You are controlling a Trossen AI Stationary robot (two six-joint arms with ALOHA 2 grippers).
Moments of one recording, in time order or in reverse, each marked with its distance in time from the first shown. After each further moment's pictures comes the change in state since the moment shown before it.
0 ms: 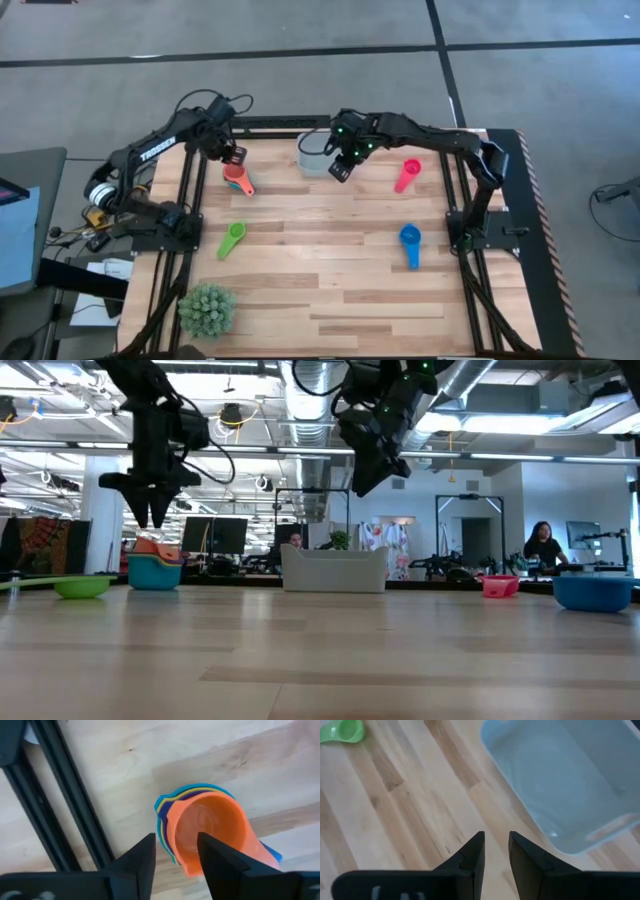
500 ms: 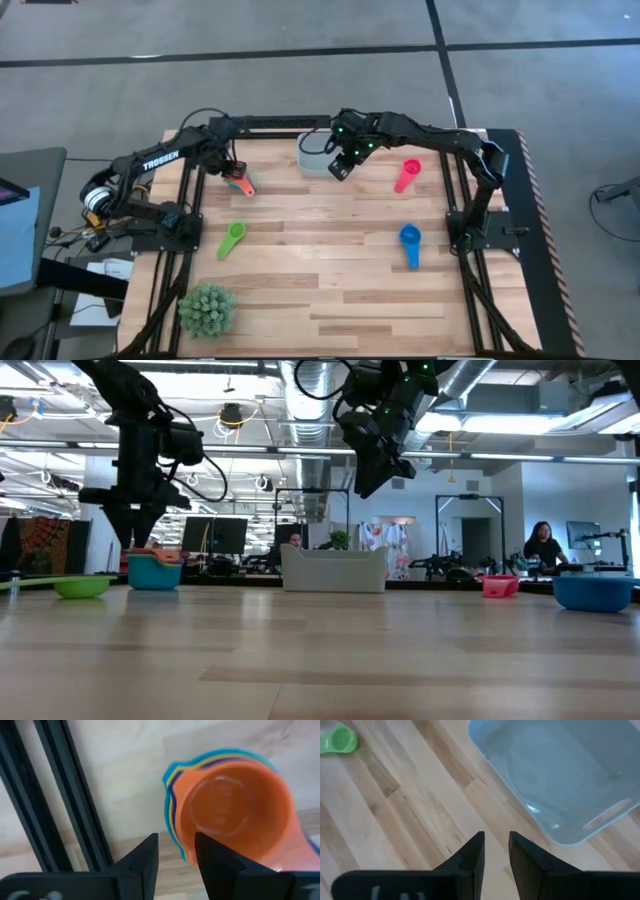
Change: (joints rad) left arm -0.072 -0.051 -0.211 0.121 -0.065 -0.130; right arm -0.005 0.000 0.000 -0.015 0.000 0.079
